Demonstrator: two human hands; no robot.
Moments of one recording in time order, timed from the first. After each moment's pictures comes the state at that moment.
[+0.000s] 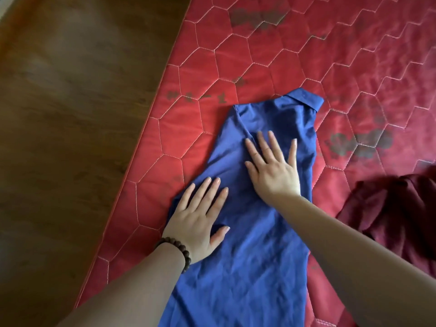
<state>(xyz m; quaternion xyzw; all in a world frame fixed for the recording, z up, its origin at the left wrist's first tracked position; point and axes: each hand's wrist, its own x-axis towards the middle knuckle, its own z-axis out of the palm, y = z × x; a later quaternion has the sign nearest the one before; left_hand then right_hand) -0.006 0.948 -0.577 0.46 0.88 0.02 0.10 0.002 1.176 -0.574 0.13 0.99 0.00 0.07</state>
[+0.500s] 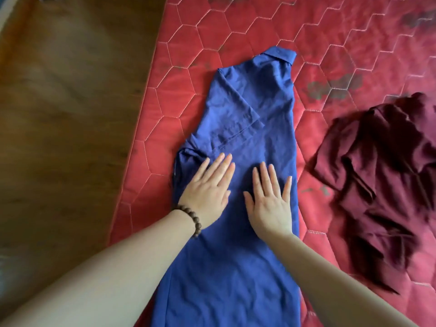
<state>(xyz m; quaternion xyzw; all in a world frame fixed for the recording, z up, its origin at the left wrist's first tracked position) 0.055 0.930 -0.544 0.53 0.85 0.00 0.07 0.179 1.056 -0.567 0.25 0.96 -0.09 0.01</state>
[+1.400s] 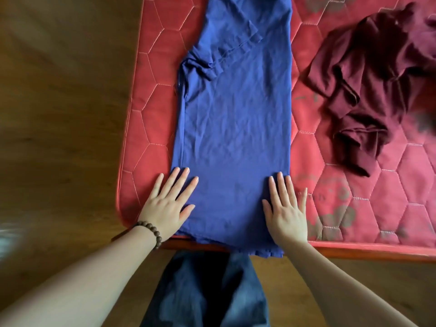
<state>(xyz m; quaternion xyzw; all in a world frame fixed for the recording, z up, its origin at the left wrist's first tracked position) 0.211 0.705 -0.559 0.51 0.85 -0.05 0.13 0.405 0.944 -0.551 0.31 0.93 -0.13 0.13</state>
